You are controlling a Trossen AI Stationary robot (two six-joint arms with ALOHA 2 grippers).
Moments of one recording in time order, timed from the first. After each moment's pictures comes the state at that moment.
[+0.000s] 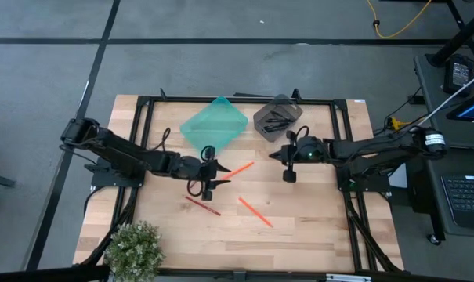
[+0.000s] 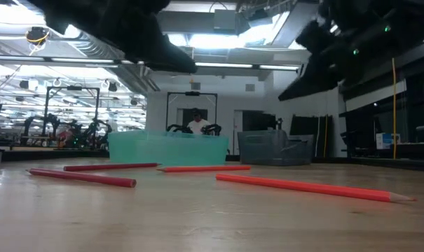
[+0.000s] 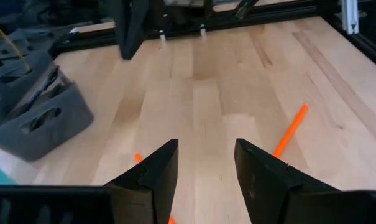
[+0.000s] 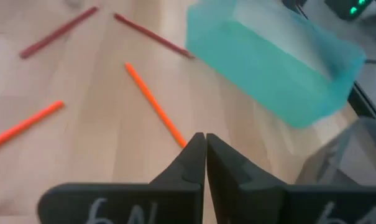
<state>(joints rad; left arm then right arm) -0.20 1.38 0.66 0.30 -0.25 0.04 -0.04 1.15 0.50 0.11 0.12 -0.14</state>
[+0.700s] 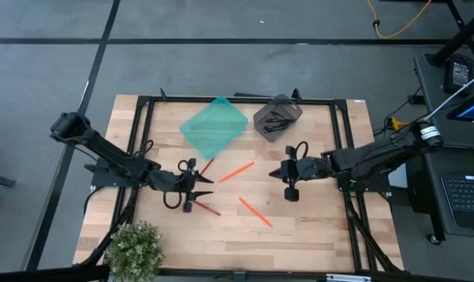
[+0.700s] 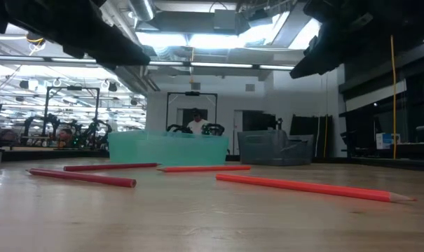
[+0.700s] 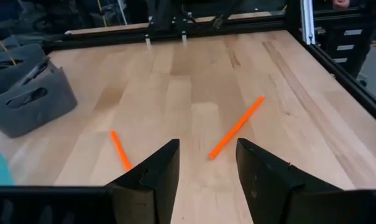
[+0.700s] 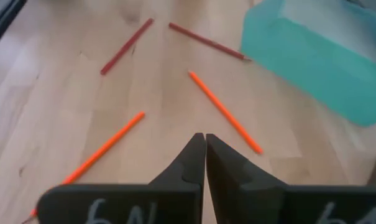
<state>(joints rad) -0.43 1.19 0.44 0.37 -0.43 -0.10 0.25 1.17 0.65 -0.10 0.26 0.13</state>
